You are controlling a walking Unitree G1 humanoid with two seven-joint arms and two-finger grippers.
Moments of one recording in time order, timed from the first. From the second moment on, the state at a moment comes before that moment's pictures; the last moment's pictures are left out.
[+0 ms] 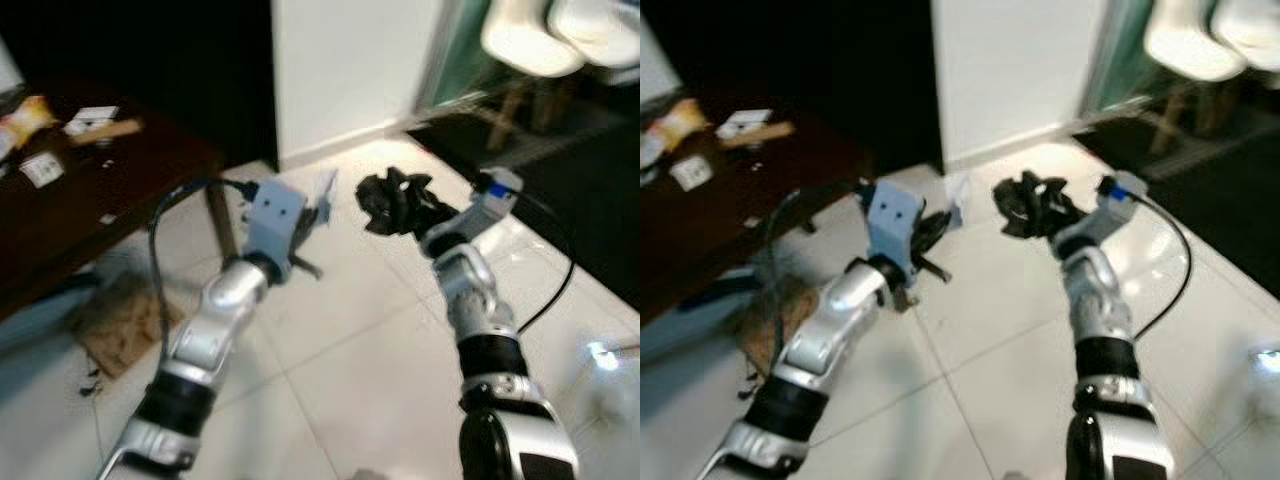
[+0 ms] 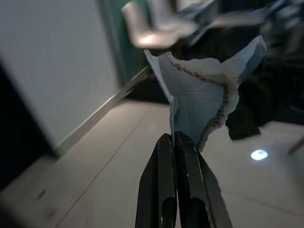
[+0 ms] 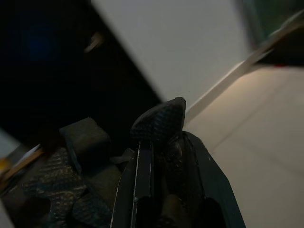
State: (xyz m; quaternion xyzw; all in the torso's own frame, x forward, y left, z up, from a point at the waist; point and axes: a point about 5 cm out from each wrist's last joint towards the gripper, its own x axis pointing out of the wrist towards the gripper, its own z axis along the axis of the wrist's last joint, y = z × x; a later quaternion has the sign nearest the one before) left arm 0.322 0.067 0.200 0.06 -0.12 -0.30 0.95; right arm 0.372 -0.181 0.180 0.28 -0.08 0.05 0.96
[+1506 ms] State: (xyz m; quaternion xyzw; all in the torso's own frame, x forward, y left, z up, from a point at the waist) left arm 0.326 0.198 0.086 0.00 0.04 0.00 1.00; right arm 0.364 -0.143 0.112 0.21 0.07 0.10 0.97
